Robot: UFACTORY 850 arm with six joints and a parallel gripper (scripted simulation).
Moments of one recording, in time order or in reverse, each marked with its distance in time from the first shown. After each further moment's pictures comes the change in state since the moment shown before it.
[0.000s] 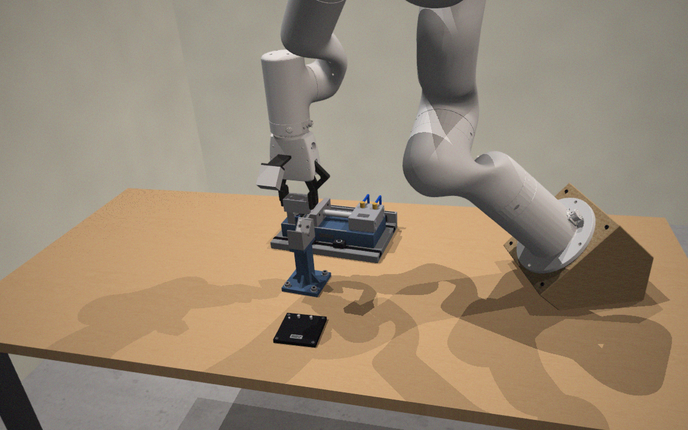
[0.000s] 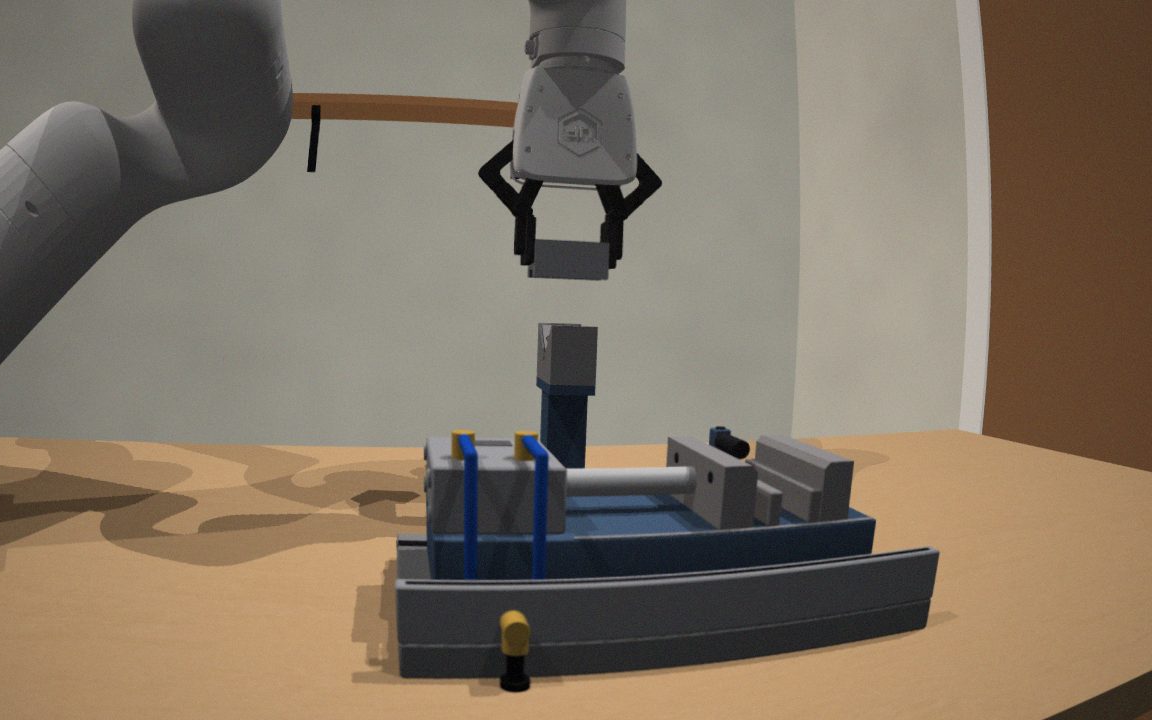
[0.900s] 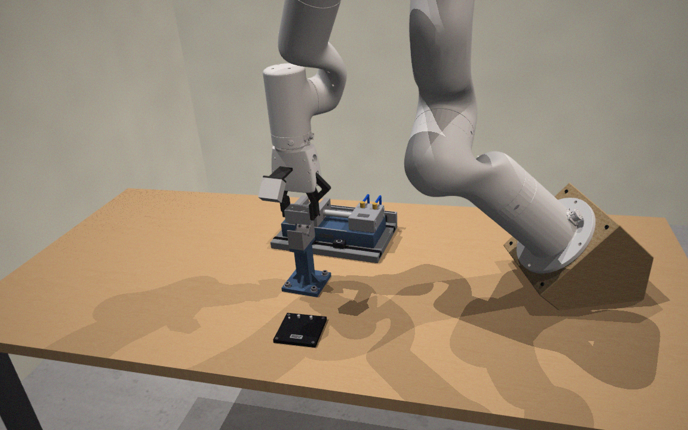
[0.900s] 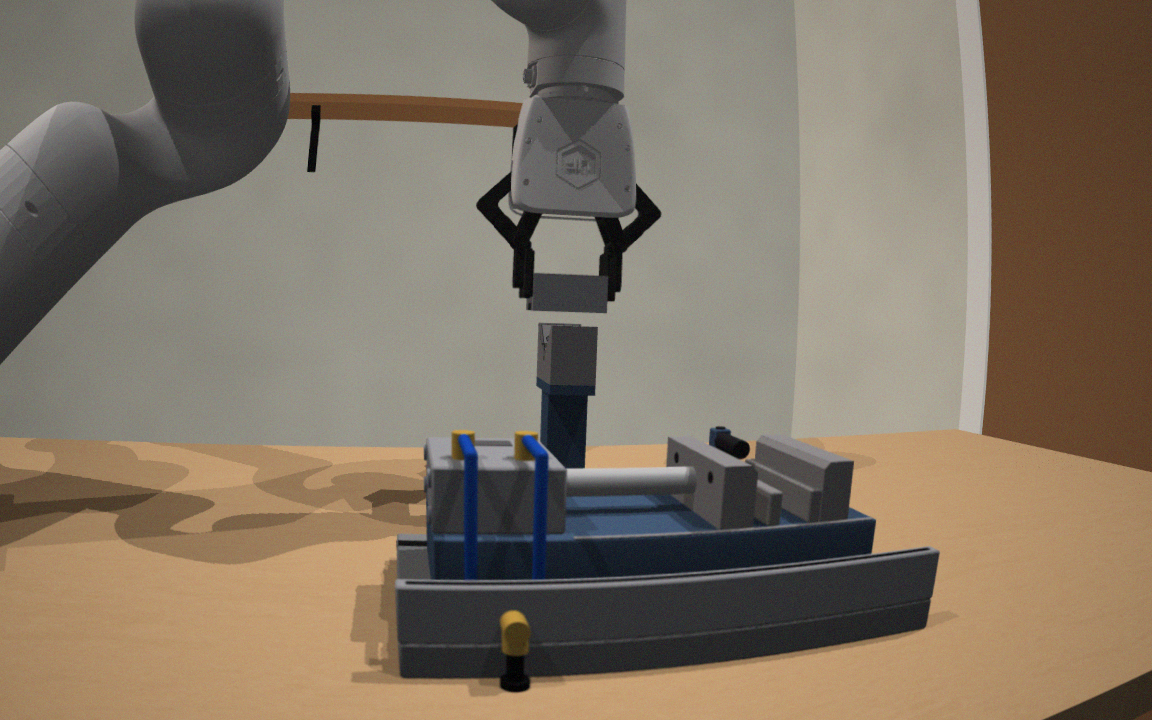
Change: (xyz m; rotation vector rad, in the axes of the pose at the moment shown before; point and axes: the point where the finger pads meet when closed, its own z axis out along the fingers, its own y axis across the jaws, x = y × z) arm 0.000 0.000 0.027 0.000 0.000 0.000
